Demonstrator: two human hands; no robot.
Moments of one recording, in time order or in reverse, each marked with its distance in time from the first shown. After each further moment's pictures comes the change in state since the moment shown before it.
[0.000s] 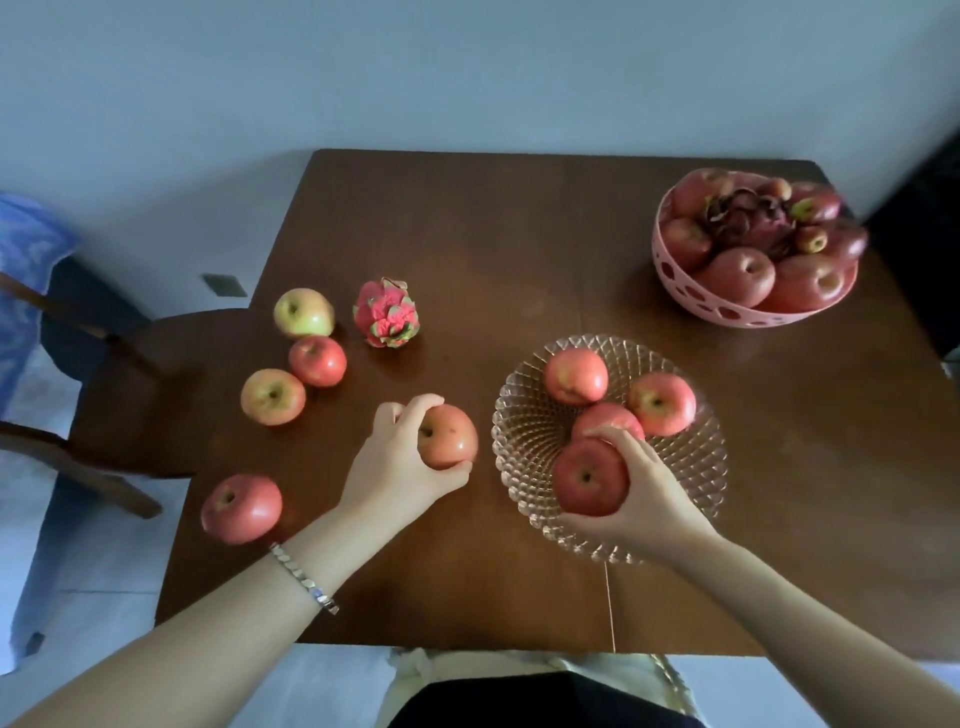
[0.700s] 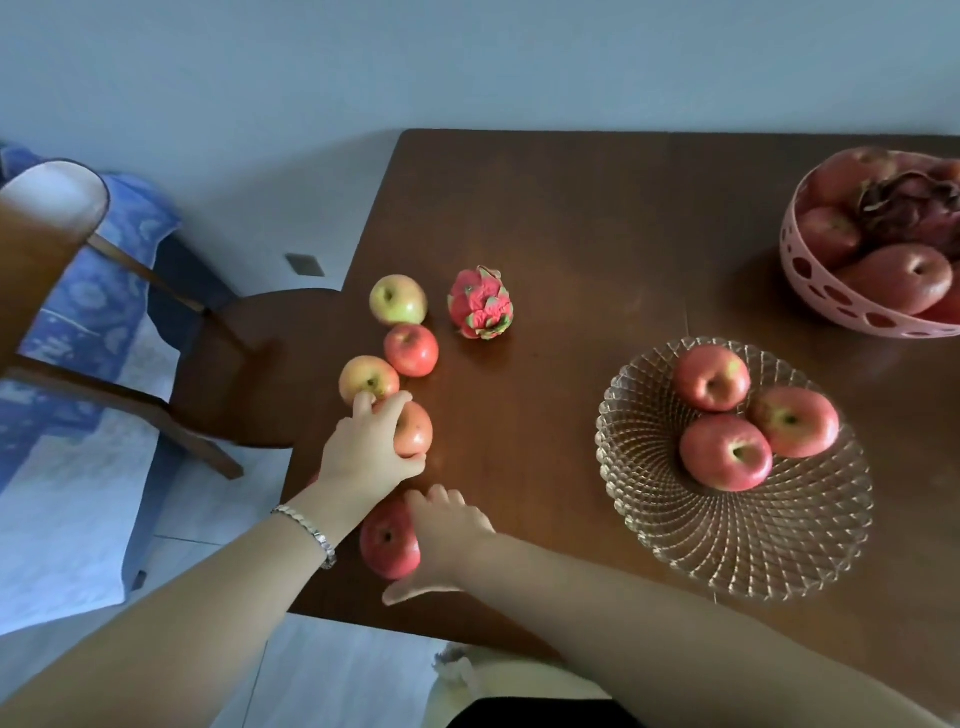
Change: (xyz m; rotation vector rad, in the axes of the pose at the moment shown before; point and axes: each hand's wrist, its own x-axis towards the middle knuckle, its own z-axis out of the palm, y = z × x) left_hand 0.032 -0.115 -0.050 0.391 -0.035 -0.196; right_hand 0.046 -0.144 0.199 -0.483 -0.664 -0.220
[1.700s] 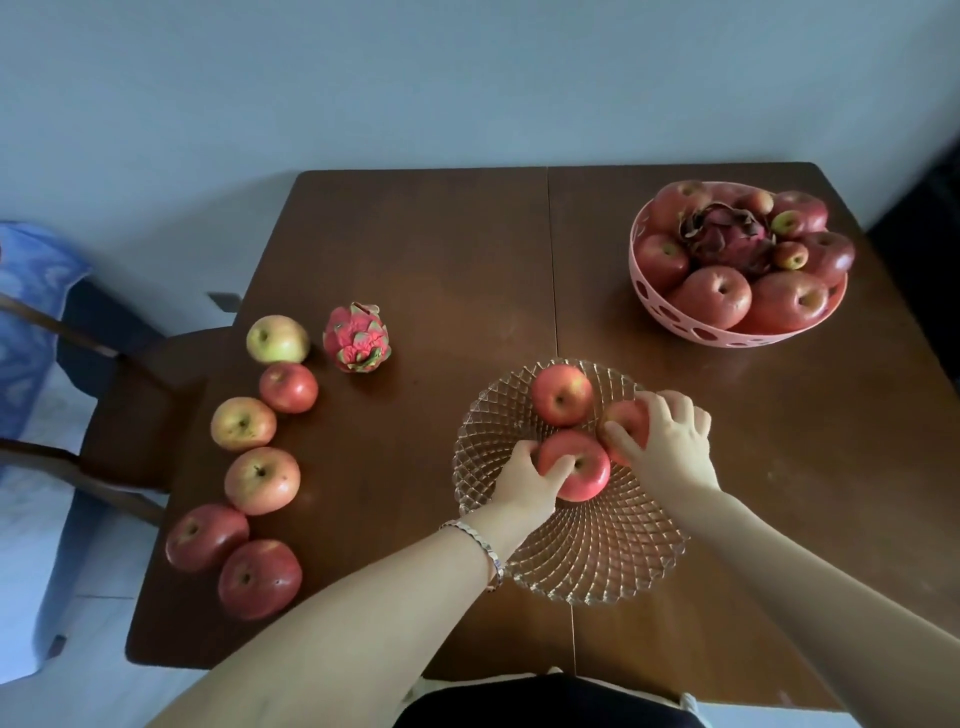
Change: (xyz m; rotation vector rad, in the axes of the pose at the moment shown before) left_hand -0.028 0.271 0.083 -0.920 -0.371 -0.105; right_hand -0.151 0.274 -0.086 0.330 0.837 0.534
